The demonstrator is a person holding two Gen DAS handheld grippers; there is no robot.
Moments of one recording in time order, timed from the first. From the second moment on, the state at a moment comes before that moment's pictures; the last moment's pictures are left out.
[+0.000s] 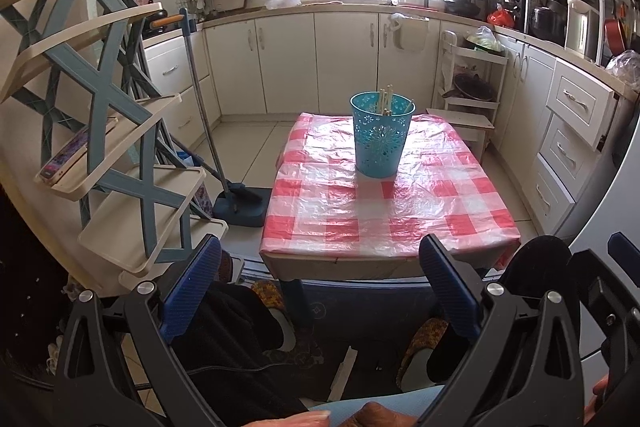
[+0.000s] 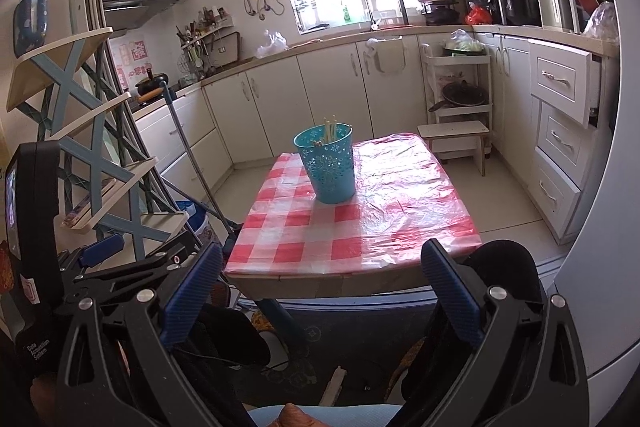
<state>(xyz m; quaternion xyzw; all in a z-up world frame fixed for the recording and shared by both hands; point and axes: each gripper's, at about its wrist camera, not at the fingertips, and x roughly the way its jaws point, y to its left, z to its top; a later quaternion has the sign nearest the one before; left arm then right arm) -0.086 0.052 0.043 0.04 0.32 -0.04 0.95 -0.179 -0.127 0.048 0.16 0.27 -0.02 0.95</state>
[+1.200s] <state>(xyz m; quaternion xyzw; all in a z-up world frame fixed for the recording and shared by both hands) -0.088 0.059 0.042 0.03 0.32 -0.03 0.95 -0.183 -0.120 0.048 0.14 0.27 -0.01 0.95</state>
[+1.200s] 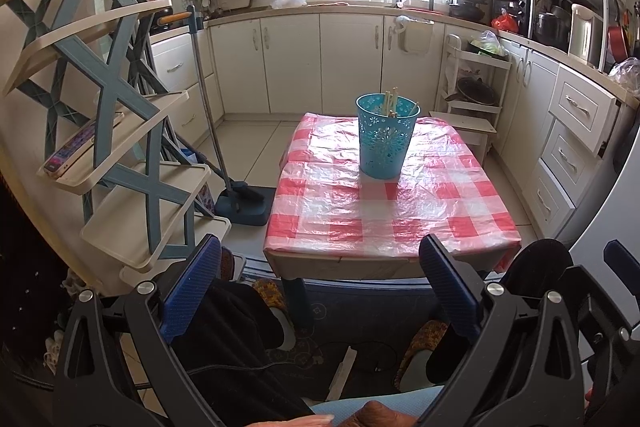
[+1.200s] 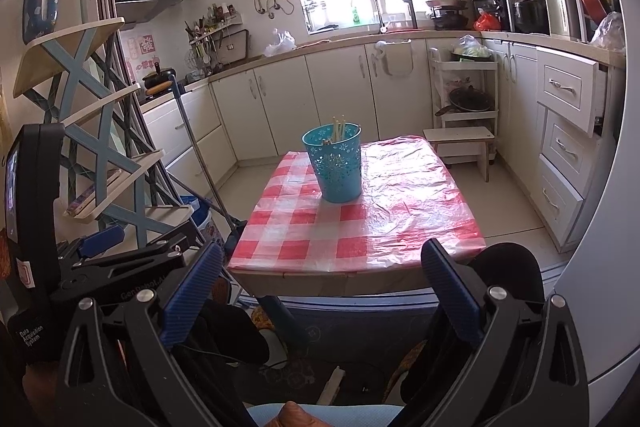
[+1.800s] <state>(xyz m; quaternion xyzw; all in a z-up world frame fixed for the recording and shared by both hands) -0.090 0.060 0.043 0.03 0.32 -0.03 0.95 -0.181 -0.118 0.048 0.14 0.27 -0.01 0.95</state>
